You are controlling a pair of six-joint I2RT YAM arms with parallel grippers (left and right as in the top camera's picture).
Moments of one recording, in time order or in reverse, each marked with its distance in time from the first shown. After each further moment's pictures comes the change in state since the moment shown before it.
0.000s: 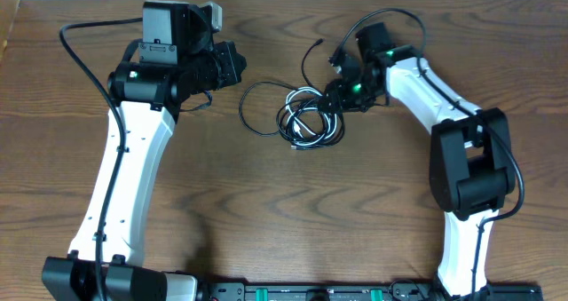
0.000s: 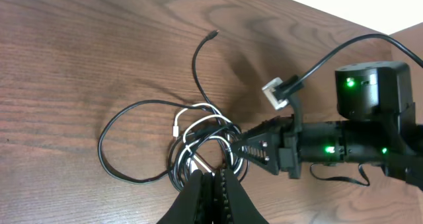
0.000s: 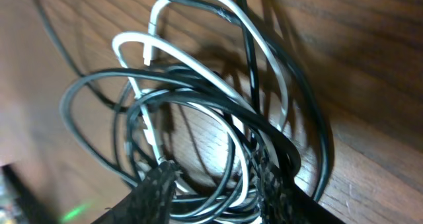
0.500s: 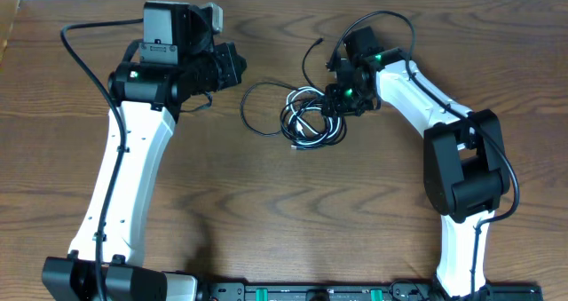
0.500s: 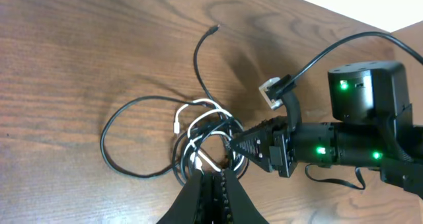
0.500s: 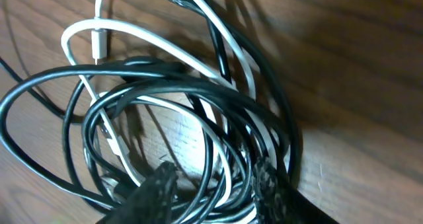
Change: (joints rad) left arm -0.004 0.000 -0.002 -0.014 0.000 0.000; right arm 0.039 -0.005 0.000 -0.024 0.165 0.063
